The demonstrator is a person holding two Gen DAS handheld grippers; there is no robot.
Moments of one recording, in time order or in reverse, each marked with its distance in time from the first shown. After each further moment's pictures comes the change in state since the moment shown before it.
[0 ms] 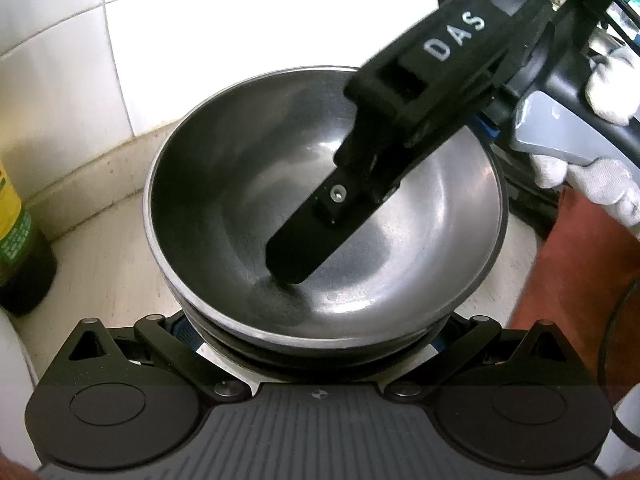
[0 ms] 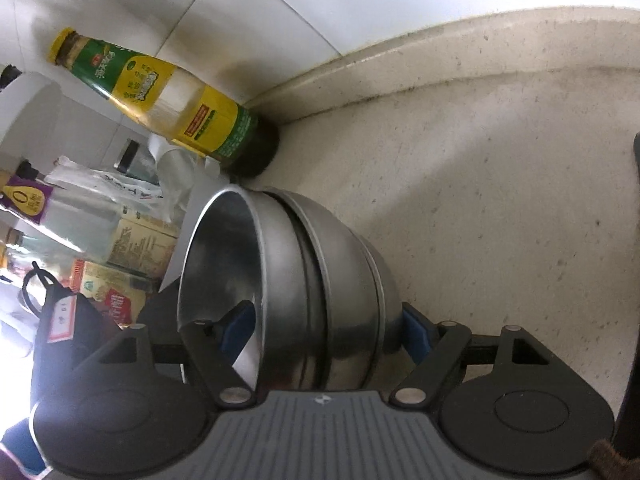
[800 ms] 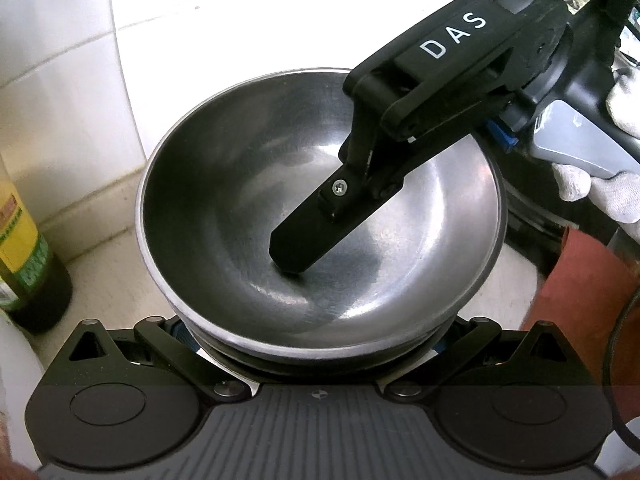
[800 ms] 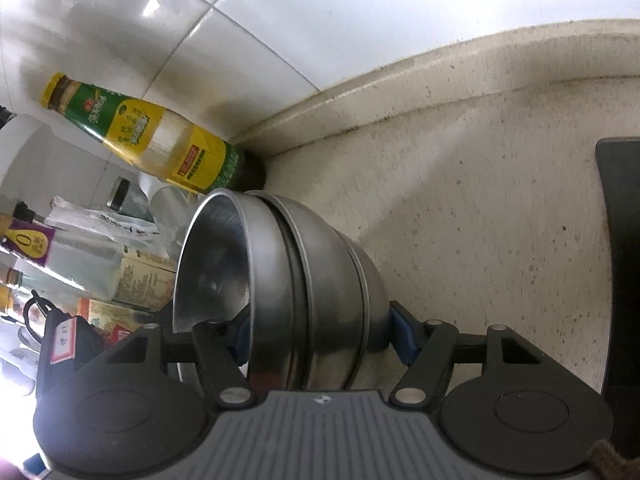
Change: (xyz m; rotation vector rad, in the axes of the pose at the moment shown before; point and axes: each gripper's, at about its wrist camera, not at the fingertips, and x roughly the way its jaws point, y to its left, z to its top) left arm -0.007 -0.005 0.027 -0.023 -0.028 0.038; right arm -0.022 0.005 0.007 0.085 -0.057 -0.026
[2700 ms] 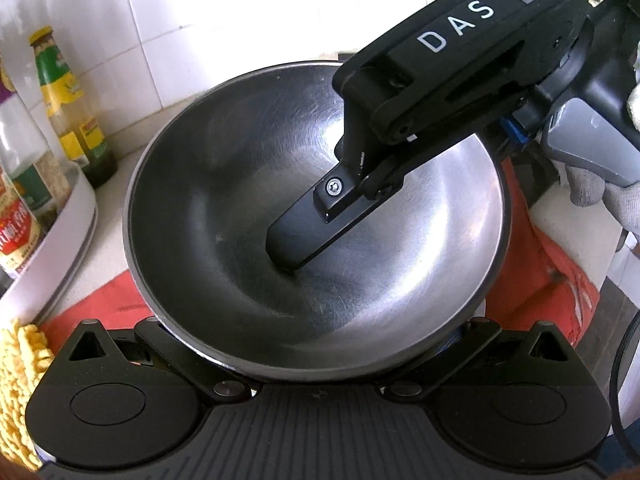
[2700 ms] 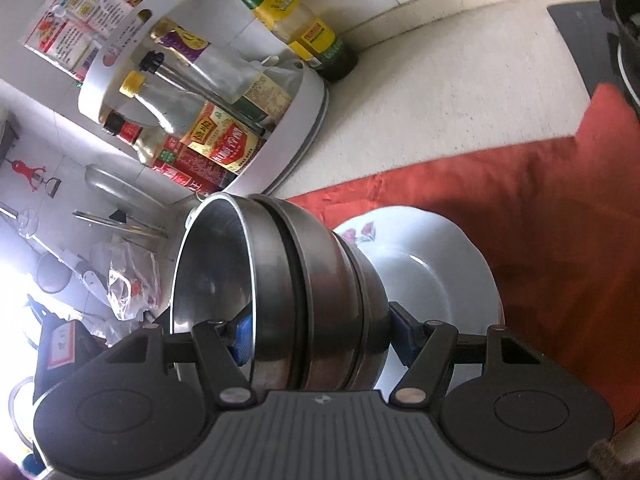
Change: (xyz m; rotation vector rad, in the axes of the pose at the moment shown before) left arm -0.147 -0.214 -0.182 0.001 0.072 0.161; right arm -0.082 0.066 -0.238 -0.060 -0.028 0.090
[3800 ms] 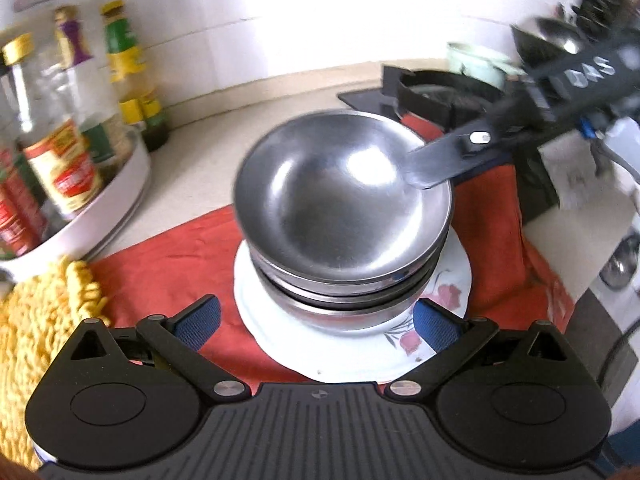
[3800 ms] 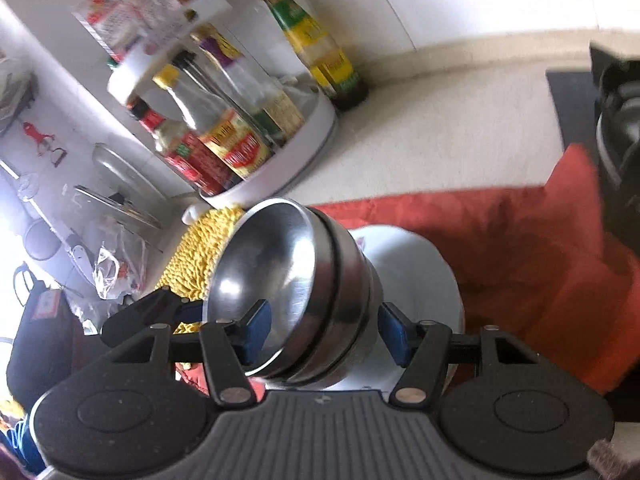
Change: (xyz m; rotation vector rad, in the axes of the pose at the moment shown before) left arm -0.094 0.002 0.002 -0.172 0.012 0.070; right arm -0.056 0.025 -0.027 -0.192 -0.115 -0.078
